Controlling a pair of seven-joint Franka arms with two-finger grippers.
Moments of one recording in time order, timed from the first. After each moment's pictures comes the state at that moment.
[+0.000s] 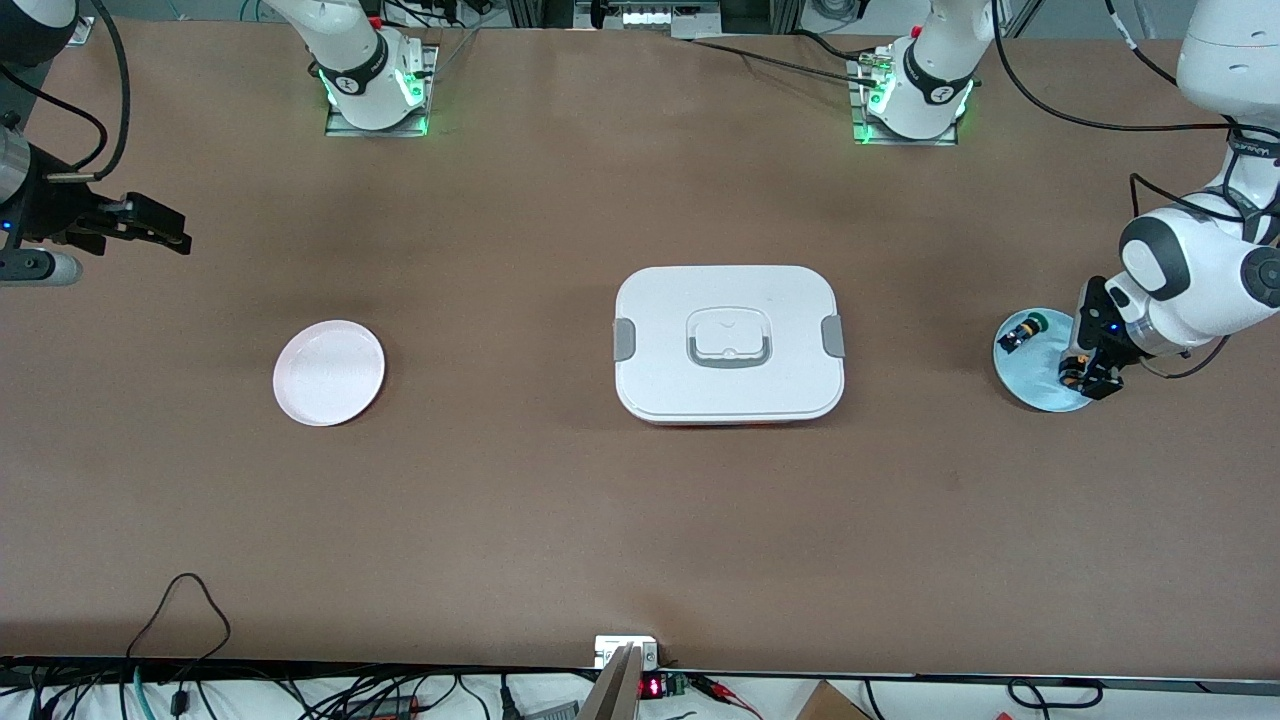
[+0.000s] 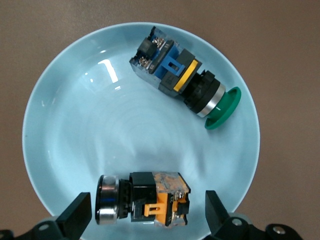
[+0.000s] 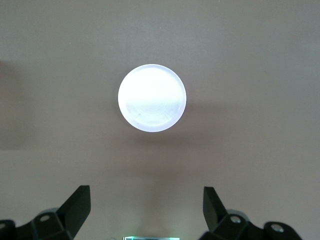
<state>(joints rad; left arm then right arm) 0.25 0.46 0.11 -2.13 -0.08 2.57 2.32 0.03 0.04 -0.03 -1.60 -0.02 1.54 -0.03</state>
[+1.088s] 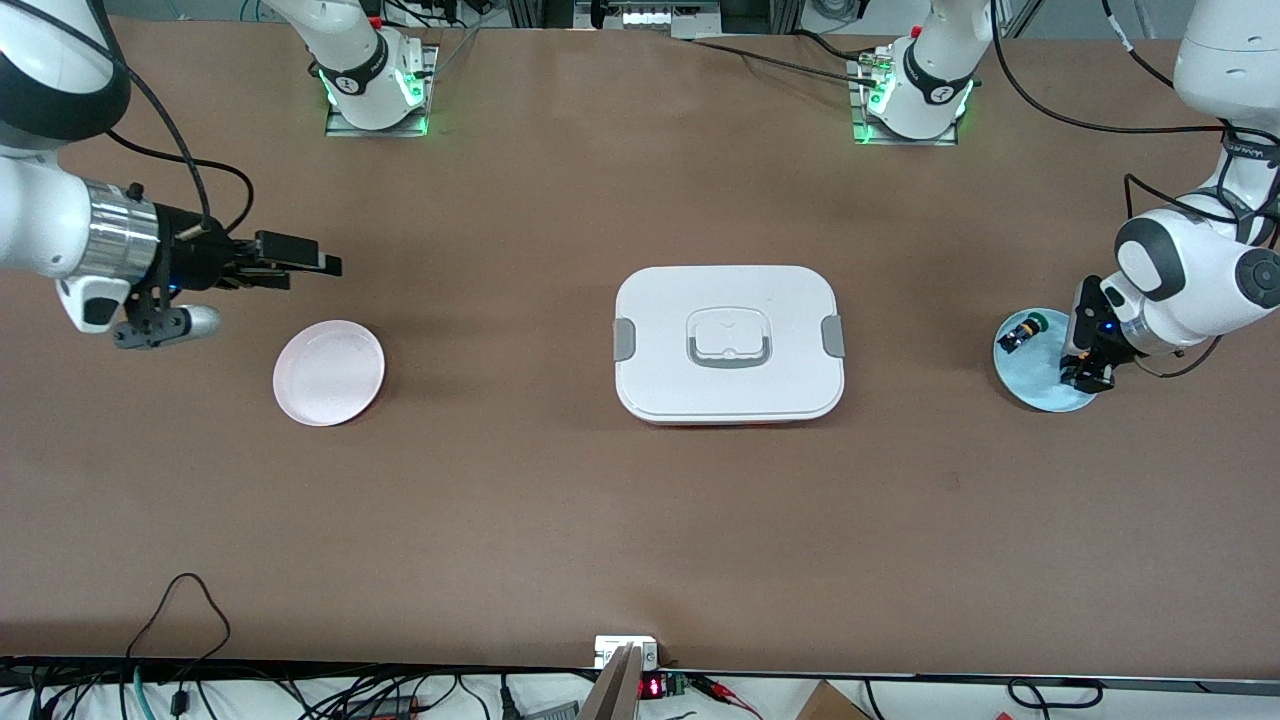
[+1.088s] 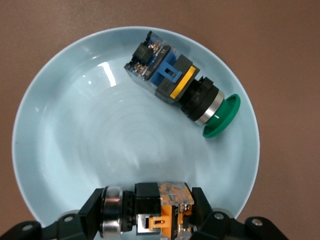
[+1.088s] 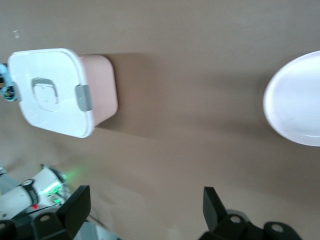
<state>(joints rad) 0.26 0.46 0.11 -2.14 -0.10 2.57 2.32 0.08 0.19 -0.02 -1.61 0.52 1.57 -0.03</state>
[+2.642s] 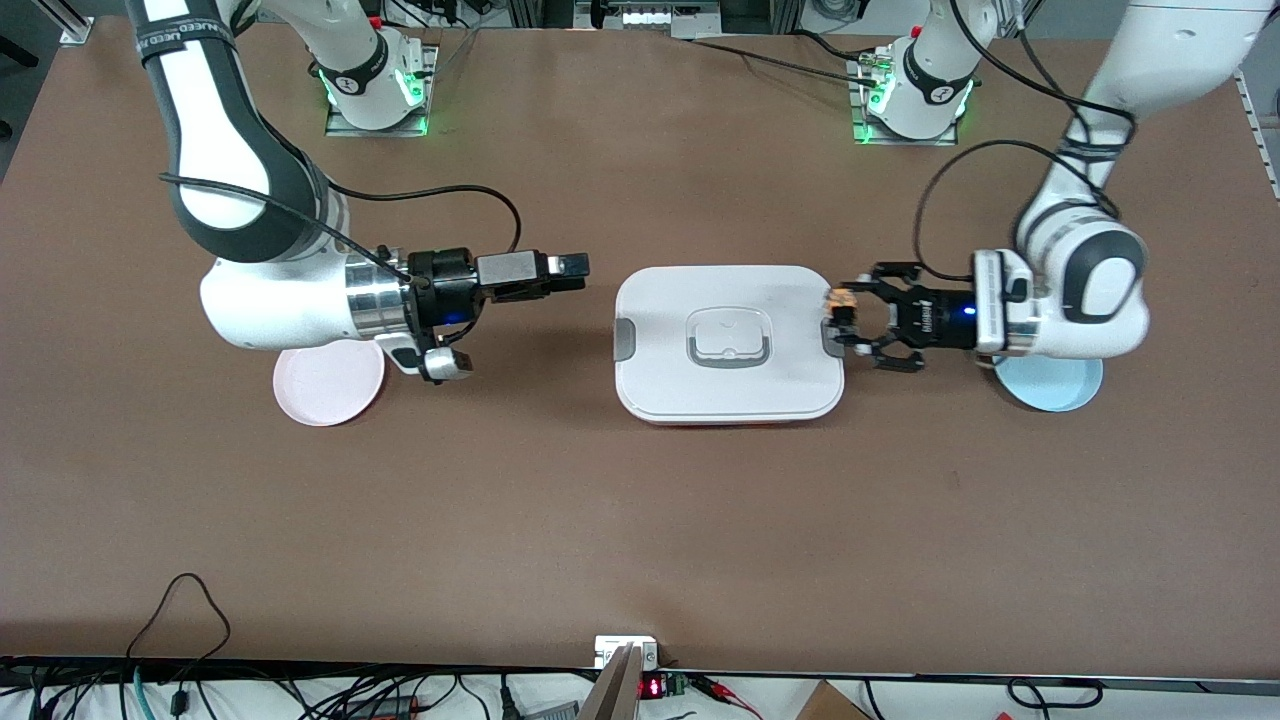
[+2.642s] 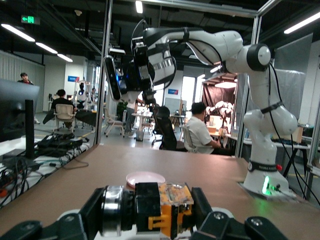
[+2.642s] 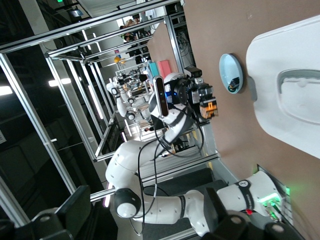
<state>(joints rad) 0.14 0.40 -0.22 -2.04 -1.60 1.60 2.32 0.38 0.41 -0.02 -1.62 1.58 1.77 -0.14</state>
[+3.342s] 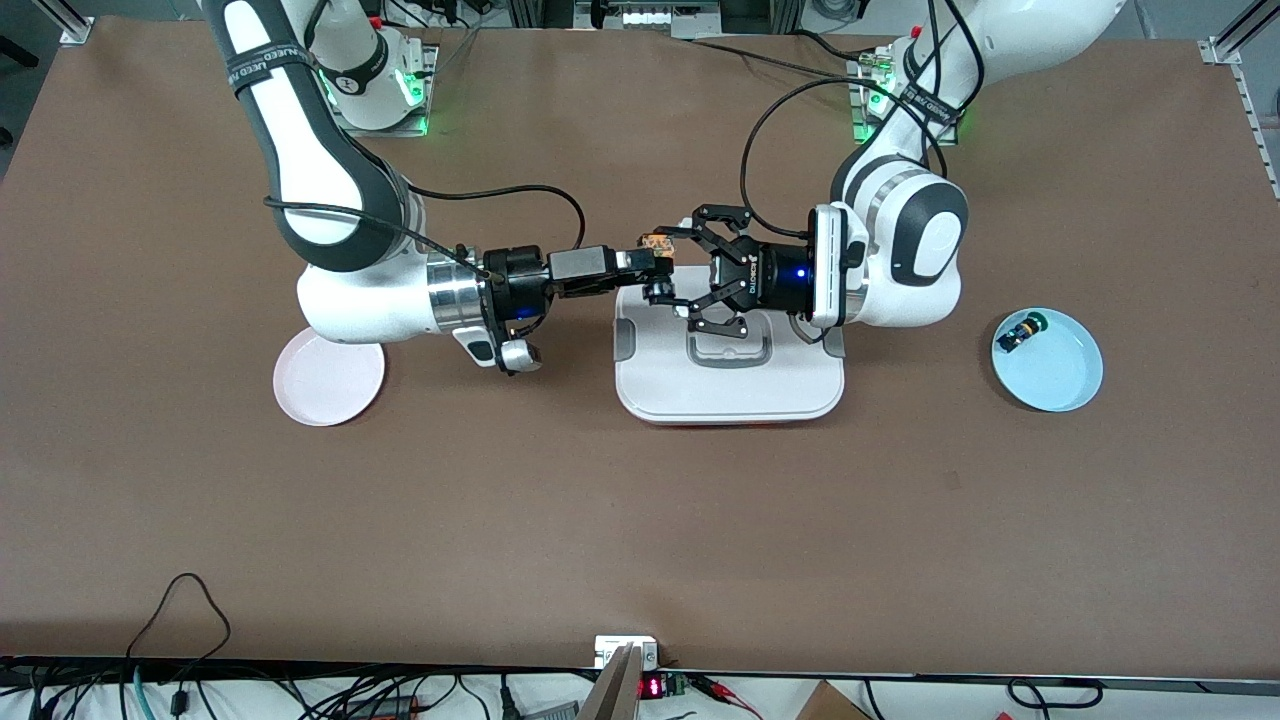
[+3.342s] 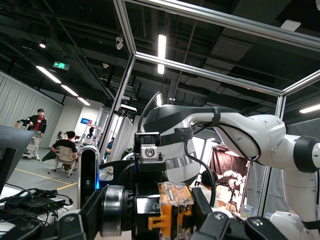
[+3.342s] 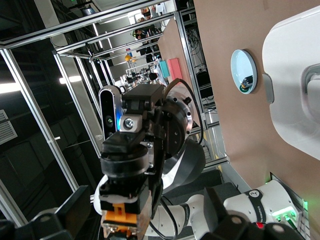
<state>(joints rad) -0.03 0.40 -0.42 -1.89 -2.01 1.83 2.15 0.48 0.46 -0.02 -1.62 1.68 1.84 -0.22</state>
